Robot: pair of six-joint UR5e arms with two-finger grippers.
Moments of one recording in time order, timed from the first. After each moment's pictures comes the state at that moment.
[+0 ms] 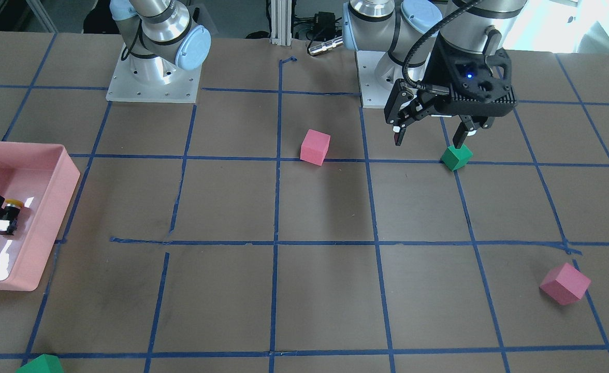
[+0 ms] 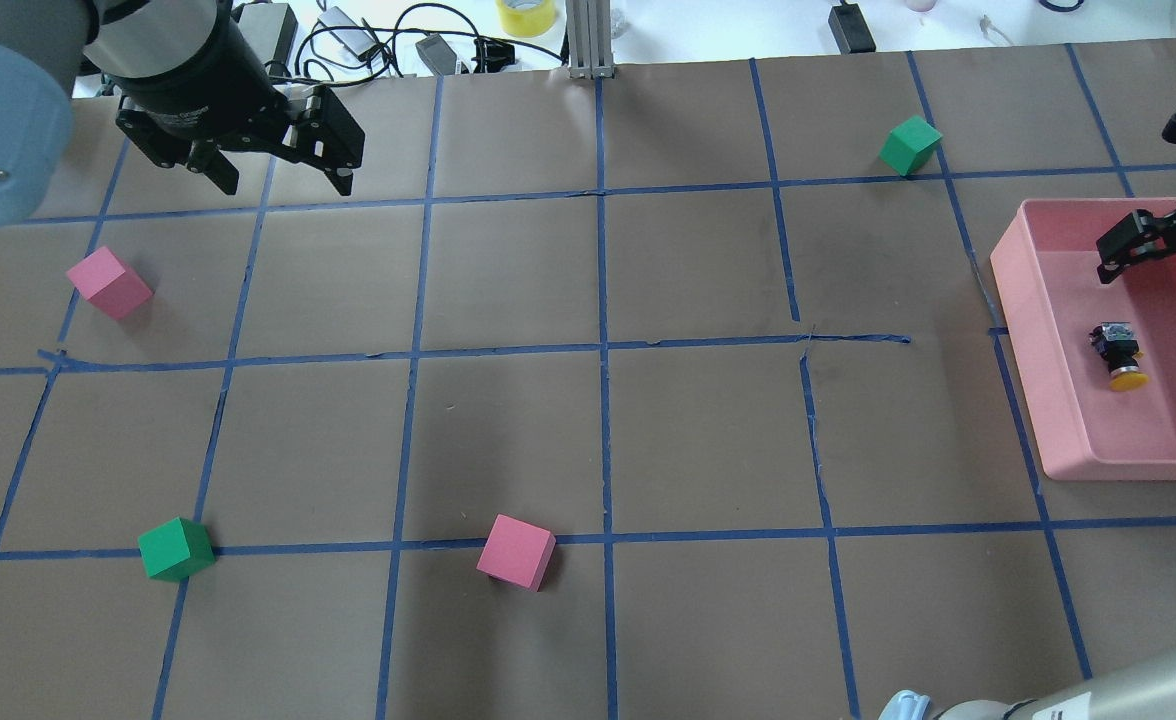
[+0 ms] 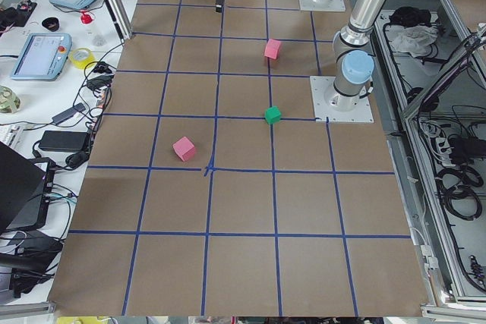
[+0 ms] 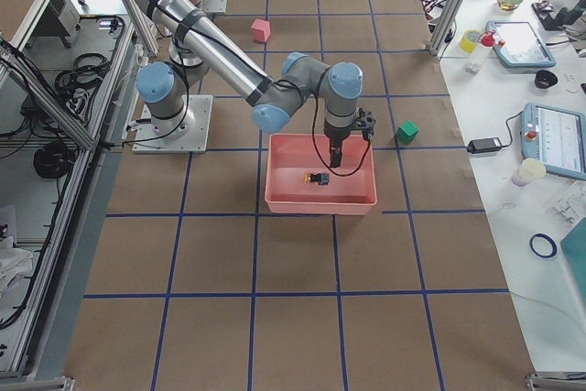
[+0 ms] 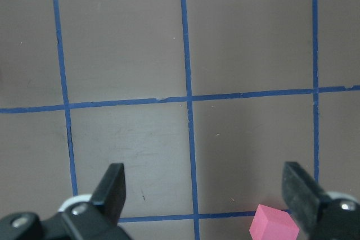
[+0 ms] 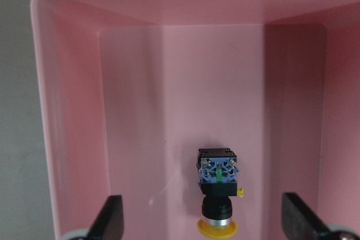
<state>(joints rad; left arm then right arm) -1.60 -1.57 -1.53 -1.46 1.59 0.02 0.98 -1.28 1.77 -2.09 -1.59 -0.54</state>
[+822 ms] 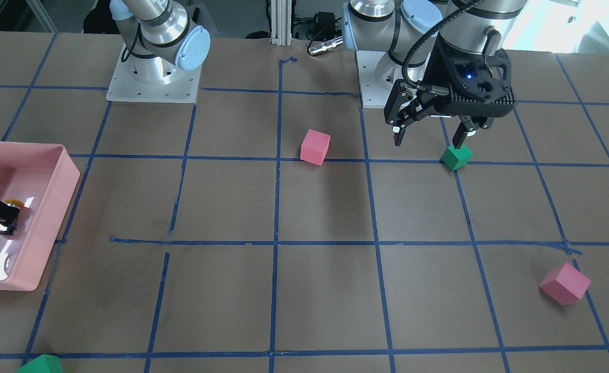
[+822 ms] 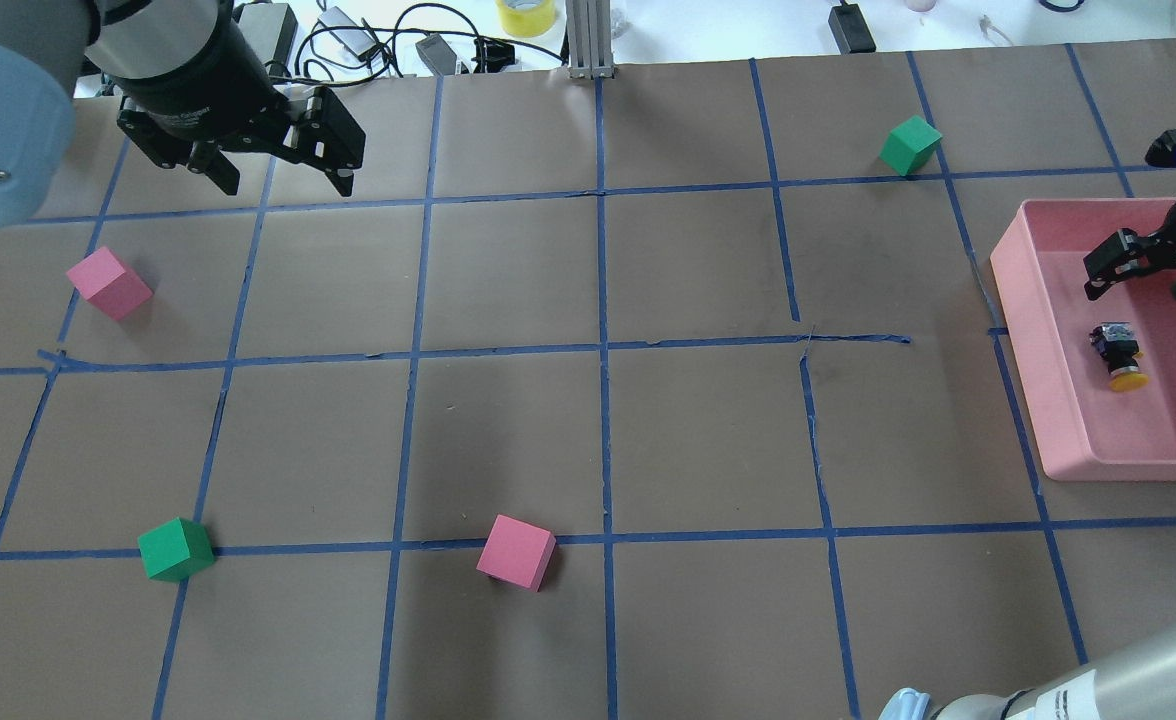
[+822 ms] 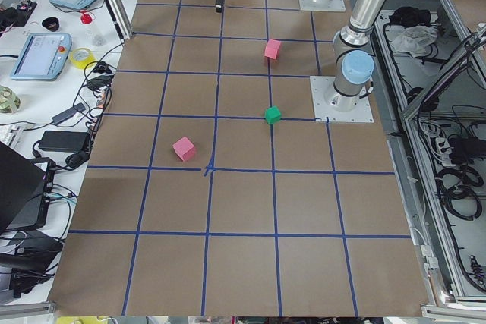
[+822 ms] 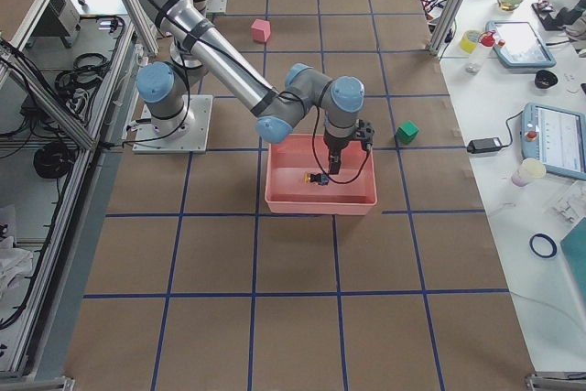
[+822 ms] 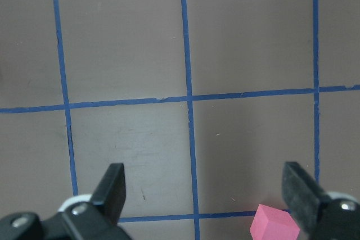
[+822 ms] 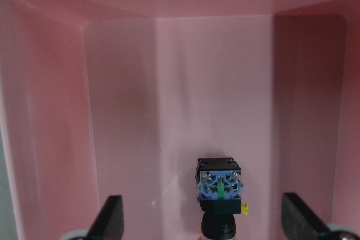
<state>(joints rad) -1.60 -1.58 -1.53 -1.45 1.59 0.02 0.97 -1.23 1.77 -2.14 -1.59 -0.53</state>
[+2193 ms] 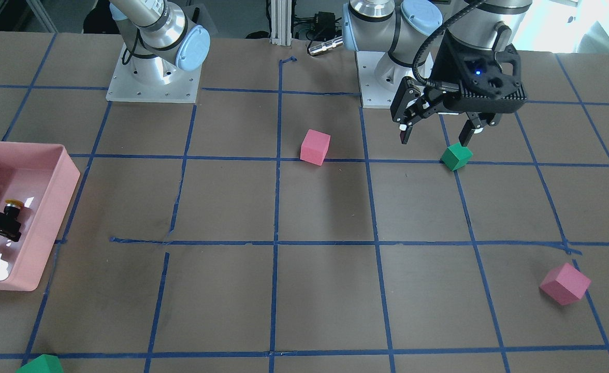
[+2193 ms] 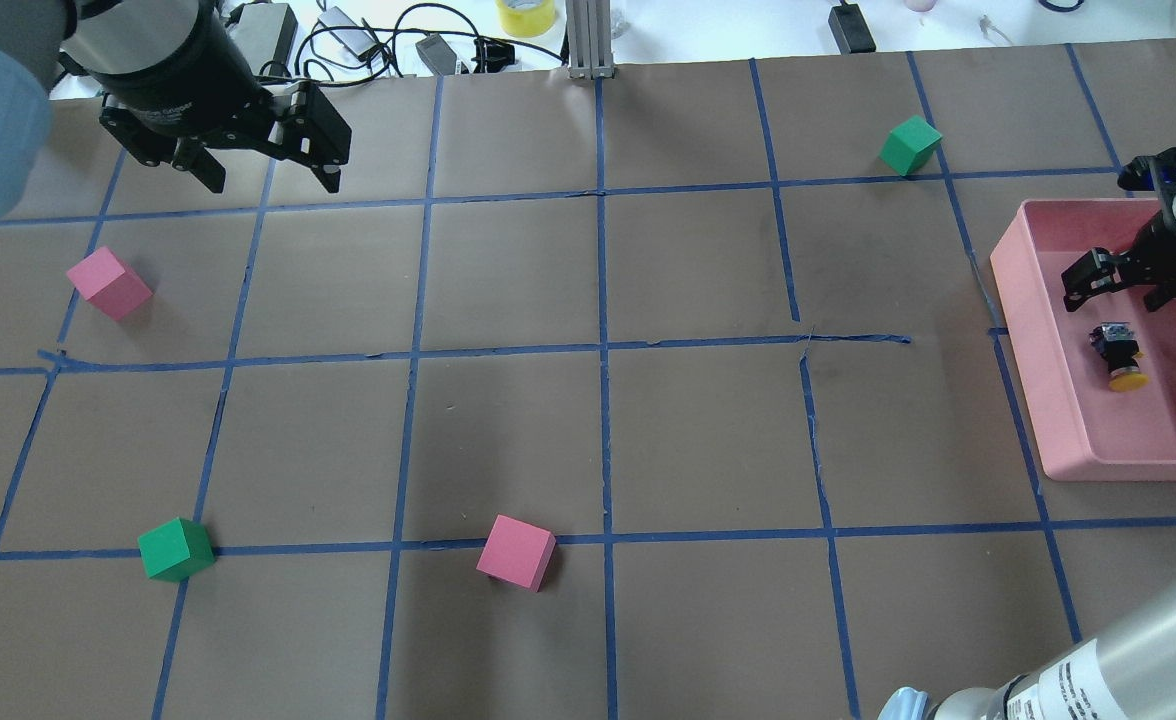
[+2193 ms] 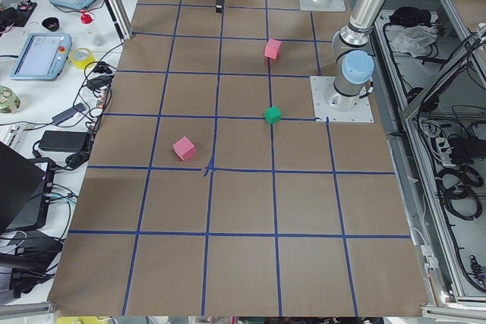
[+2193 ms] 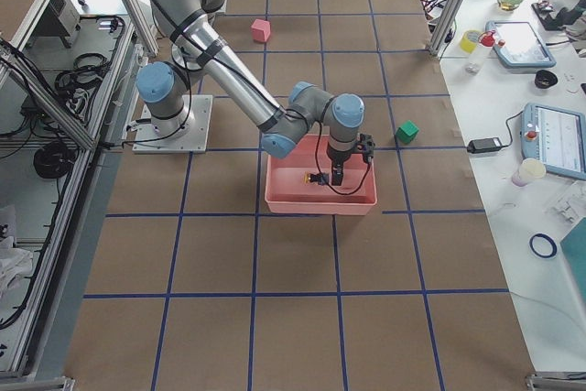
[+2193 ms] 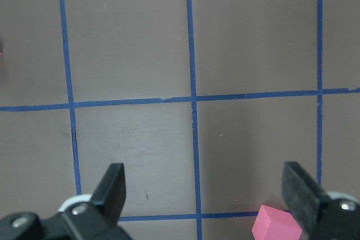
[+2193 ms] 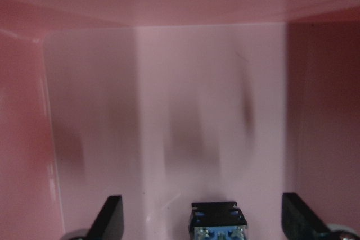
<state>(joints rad) -1.58 -1.57 -1.52 -1.46 1.59 0.03 0.97 -1.13 1.80 -2.26 -1.59 -0.53</state>
